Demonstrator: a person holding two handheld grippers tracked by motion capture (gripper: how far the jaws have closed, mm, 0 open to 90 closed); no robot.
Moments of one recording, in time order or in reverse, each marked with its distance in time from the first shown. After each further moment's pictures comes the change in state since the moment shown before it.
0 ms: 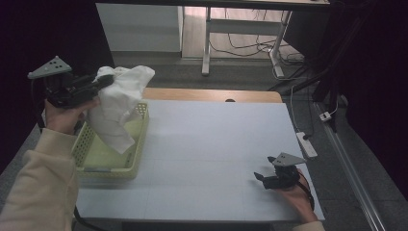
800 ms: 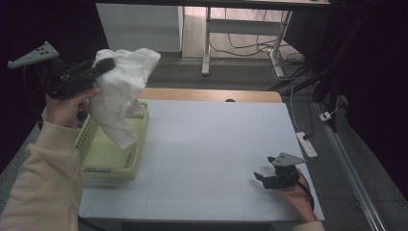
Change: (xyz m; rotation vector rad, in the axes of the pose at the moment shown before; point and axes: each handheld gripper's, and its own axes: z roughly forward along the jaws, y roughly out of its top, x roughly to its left) left arm -0.014 0.029 -0.007 -0.165 -0.109 -0.061; right arm 0.000 0.000 0.001 0.002 -0.003 0.002
